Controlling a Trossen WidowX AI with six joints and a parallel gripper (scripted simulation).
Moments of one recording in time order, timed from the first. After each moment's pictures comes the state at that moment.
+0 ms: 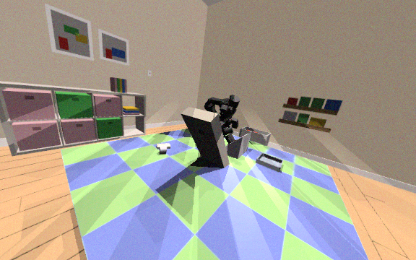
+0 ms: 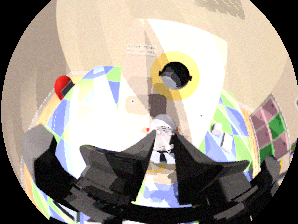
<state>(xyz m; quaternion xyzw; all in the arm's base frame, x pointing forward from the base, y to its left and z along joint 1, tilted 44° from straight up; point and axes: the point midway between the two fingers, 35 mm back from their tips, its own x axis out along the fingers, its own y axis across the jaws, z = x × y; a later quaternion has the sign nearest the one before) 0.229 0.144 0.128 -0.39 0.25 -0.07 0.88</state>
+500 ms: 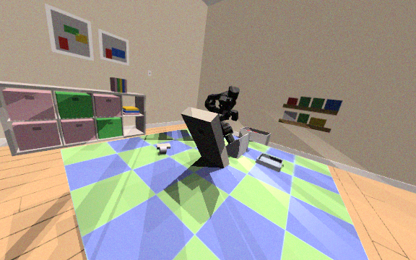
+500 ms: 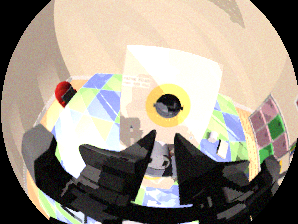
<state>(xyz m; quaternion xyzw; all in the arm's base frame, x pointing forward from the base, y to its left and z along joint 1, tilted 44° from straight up) 0.249 0.179 0.162 -0.38 0.24 -0.07 0.89</state>
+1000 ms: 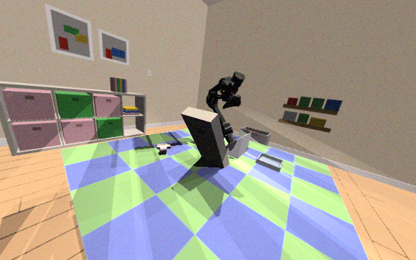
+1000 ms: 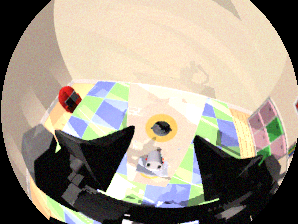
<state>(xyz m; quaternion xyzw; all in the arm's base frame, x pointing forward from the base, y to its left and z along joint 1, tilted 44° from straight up) 0.247 0.234 0.219 -0.38 0.25 -0.06 0.89</state>
